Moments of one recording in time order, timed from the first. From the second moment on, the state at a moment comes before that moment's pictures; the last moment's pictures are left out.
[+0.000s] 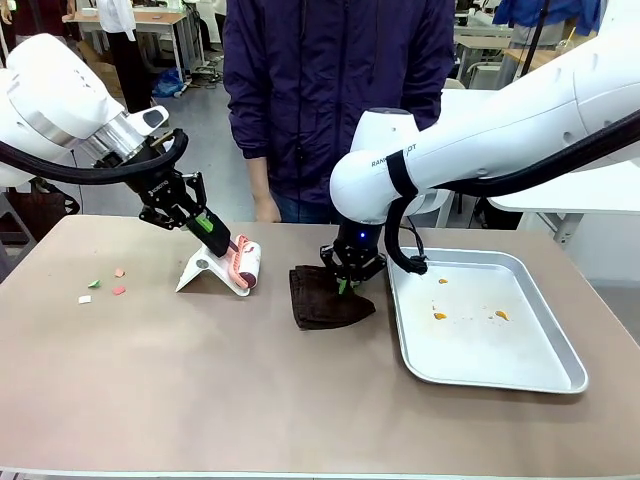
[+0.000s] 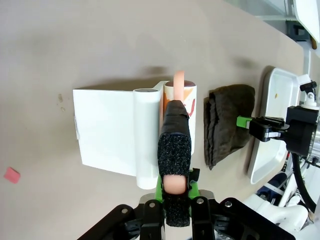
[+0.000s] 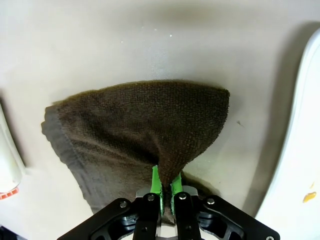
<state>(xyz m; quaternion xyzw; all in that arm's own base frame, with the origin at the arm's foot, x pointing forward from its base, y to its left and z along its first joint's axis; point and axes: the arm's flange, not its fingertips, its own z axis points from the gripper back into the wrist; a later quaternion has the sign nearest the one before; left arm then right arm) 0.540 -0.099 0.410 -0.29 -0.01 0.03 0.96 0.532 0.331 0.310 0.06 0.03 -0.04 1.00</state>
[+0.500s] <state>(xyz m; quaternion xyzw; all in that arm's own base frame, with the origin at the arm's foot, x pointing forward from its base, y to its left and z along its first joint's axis) 0.535 -0.091 0.423 -0.31 -0.03 0.01 0.95 0.534 0.325 0.317 0.10 0.05 -0.04 0.99</state>
